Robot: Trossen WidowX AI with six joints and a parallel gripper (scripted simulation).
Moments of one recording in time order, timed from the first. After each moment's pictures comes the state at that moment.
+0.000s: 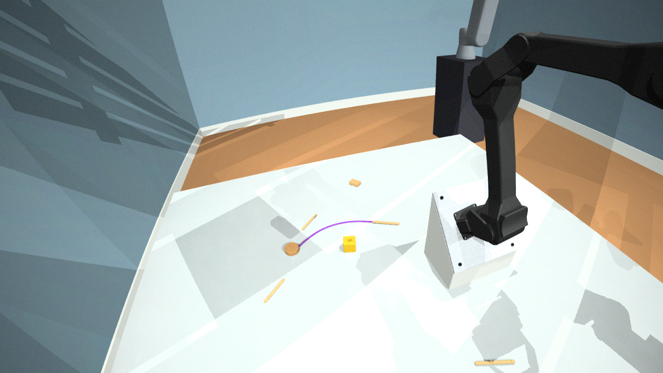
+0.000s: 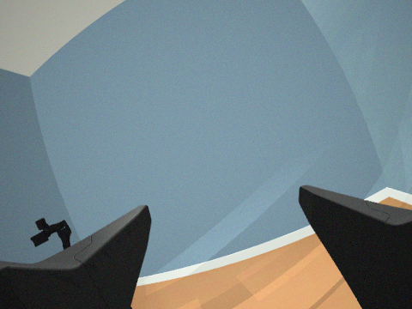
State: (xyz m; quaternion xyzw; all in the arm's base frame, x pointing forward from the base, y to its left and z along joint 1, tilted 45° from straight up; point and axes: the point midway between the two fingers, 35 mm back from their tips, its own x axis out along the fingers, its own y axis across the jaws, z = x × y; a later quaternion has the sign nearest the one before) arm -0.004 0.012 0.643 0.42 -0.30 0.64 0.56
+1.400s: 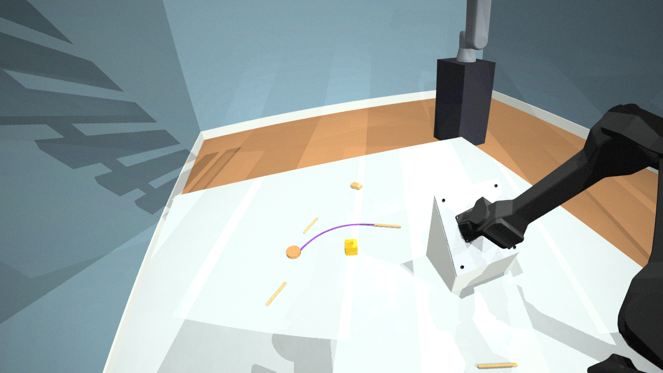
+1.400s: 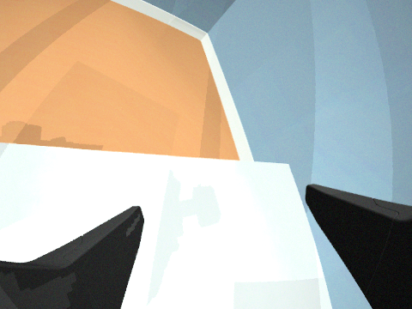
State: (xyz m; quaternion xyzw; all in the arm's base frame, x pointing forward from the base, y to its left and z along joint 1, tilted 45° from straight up) arm 0.281 0.235 0.432 -0.17 -0.10 0.38 0.90
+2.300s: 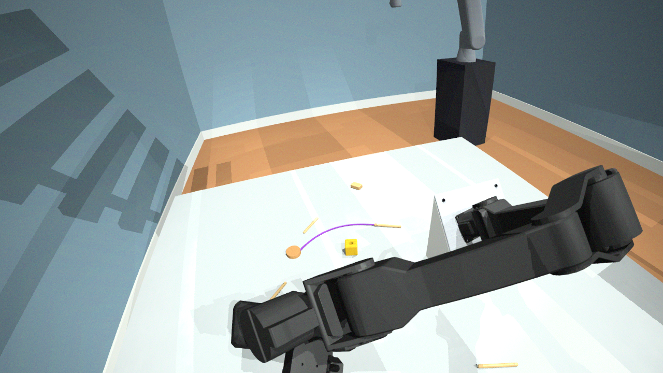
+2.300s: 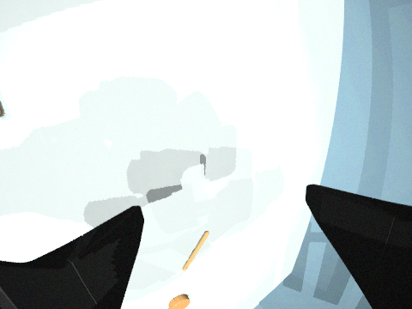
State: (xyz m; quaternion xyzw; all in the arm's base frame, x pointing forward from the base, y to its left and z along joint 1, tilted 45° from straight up) arm 0.436 0.032 0.108 -0.37 0.31 0.35 0.81
